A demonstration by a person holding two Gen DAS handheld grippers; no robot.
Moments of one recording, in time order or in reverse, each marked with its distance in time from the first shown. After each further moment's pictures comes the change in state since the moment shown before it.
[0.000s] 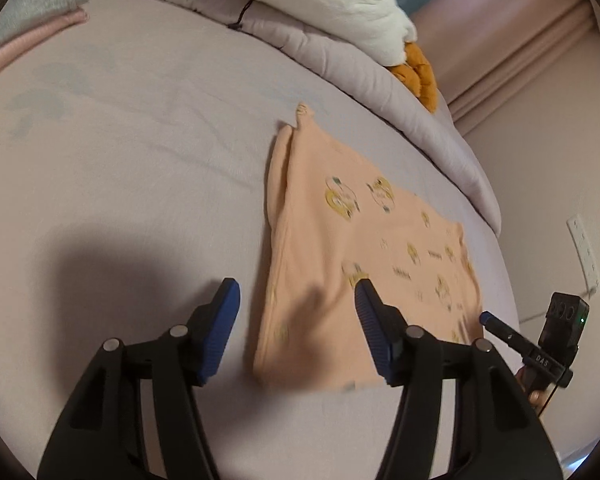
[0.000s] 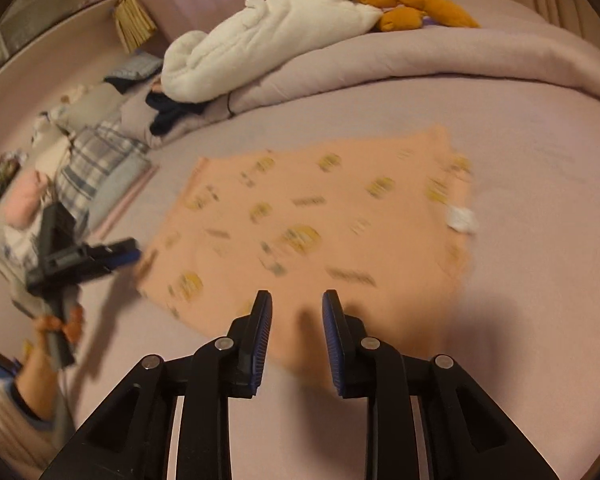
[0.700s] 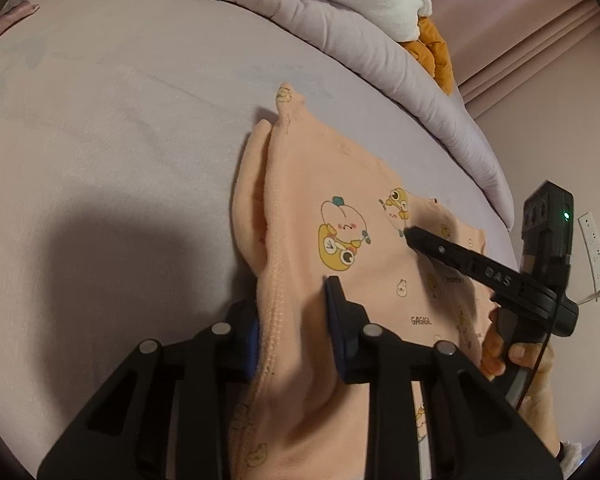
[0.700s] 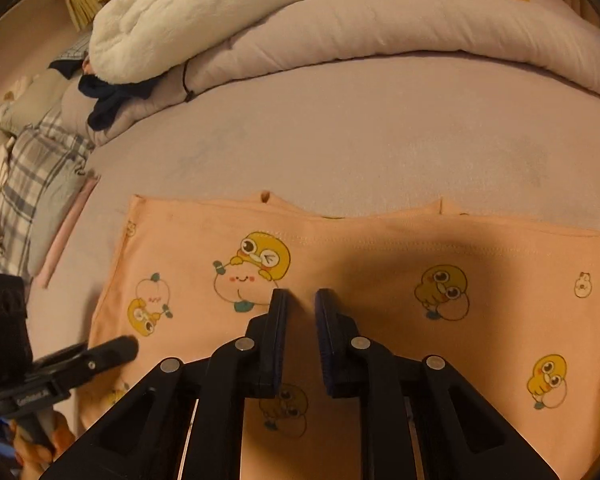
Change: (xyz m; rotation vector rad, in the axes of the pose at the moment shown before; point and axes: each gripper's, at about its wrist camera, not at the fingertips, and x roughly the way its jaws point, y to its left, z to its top) left arm 0.052 -0.011 0.028 0.036 0.100 0.005; right arm 0.117 0.022 0.075 0.010 0.150 -0.126
